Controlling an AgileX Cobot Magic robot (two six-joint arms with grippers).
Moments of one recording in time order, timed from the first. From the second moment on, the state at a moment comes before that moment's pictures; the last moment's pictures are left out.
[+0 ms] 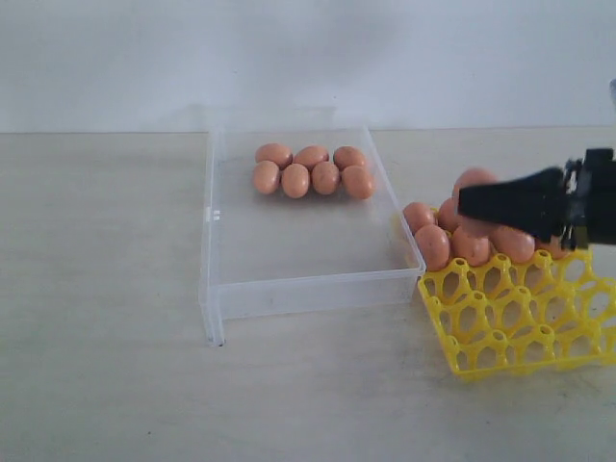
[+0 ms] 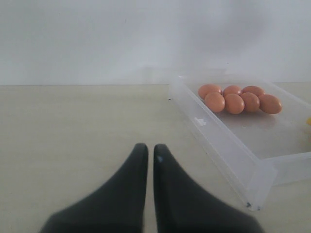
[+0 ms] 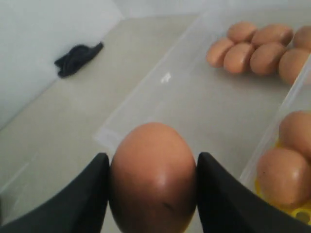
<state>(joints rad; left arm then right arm) -0.18 0.00 0.00 0.04 0.23 -0.08 -0.36 1.64 -0.66 -1.55 -1.20 1.27</state>
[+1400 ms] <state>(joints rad) -0.18 0.00 0.00 0.04 0.23 -0.08 -0.24 1.96 -0.70 -1.37 -0.96 0.67</state>
